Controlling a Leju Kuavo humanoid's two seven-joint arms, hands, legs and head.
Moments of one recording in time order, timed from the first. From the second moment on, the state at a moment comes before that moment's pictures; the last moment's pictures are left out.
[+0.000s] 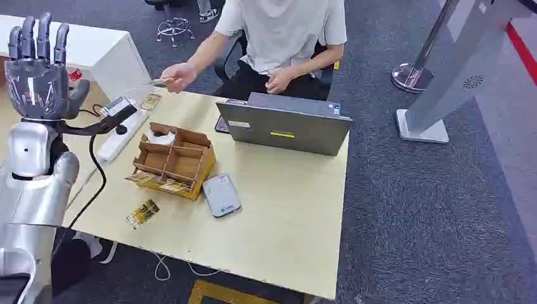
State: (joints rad) left arm -0.64 0.37 0.04 -1.16 -1.34 0.51 -0.10; right arm -0.12 -0.01 0.08 -0.20 -0.10 0.10 -0.40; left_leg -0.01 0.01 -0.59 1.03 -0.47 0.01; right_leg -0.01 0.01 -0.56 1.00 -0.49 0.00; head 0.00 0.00
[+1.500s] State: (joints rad) left arm -0.63 0.34 -0.12 -1.01 -1.40 0.50 -0.04; right arm -0.10 -0.01 0.08 -0.20 -0.07 0.08 -0.39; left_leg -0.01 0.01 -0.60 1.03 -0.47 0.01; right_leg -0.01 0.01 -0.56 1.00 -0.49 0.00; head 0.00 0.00
